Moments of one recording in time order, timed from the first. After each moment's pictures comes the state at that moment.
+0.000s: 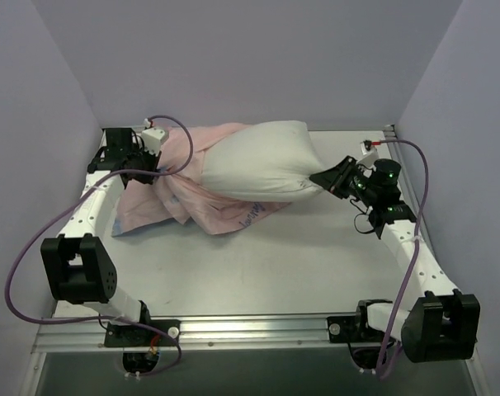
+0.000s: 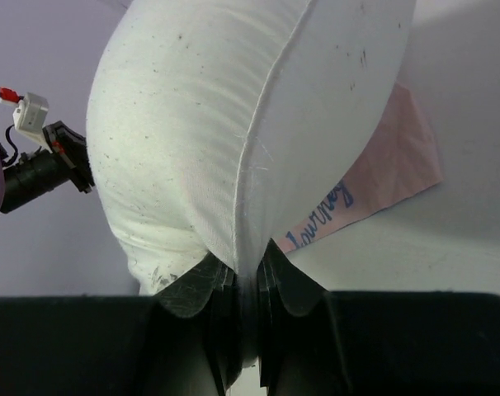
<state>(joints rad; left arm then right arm) 0.01 1.57 1.36 -0.58 0.19 0.40 0.05 1.15 0.81 0.03 -0.58 0.77</state>
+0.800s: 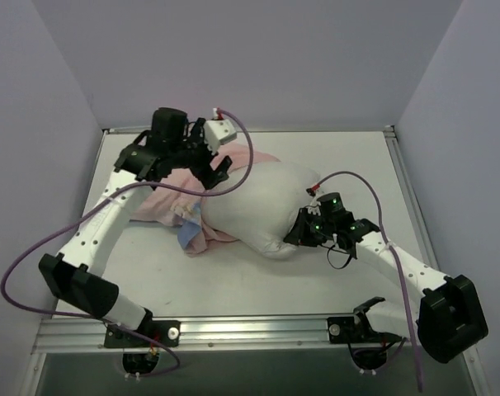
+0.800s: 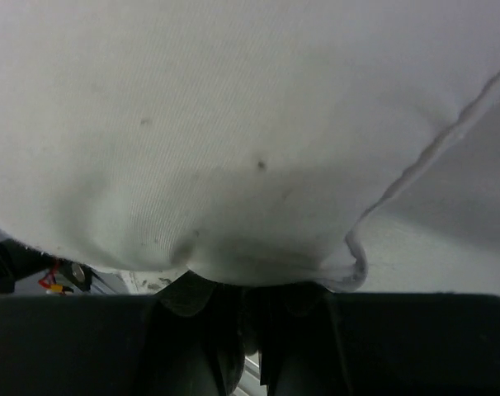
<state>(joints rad) -0.39 1.48 1.66 -0.81 0.44 0.48 0.44 1.16 0.66 -0.30 -0.33 0.59</state>
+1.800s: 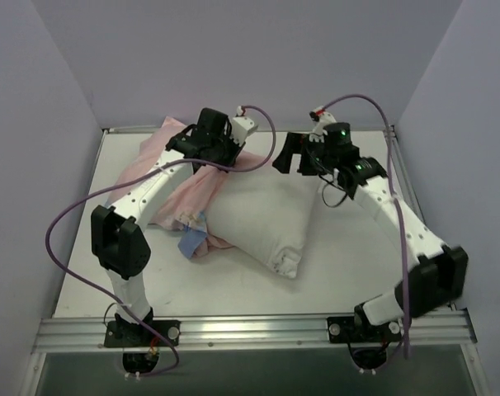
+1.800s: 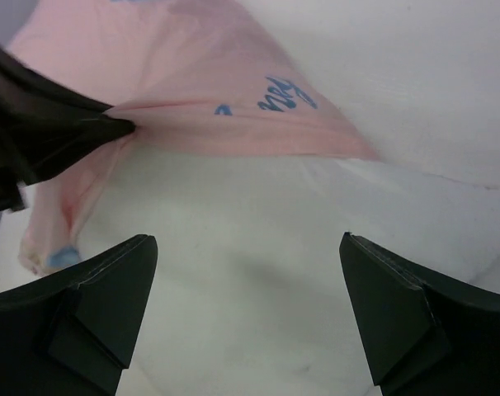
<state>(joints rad) -0.53 1.87 1.82 -0.70 0.11 0.25 0.36 1.37 1.30 -0.44 -0.22 0.40</state>
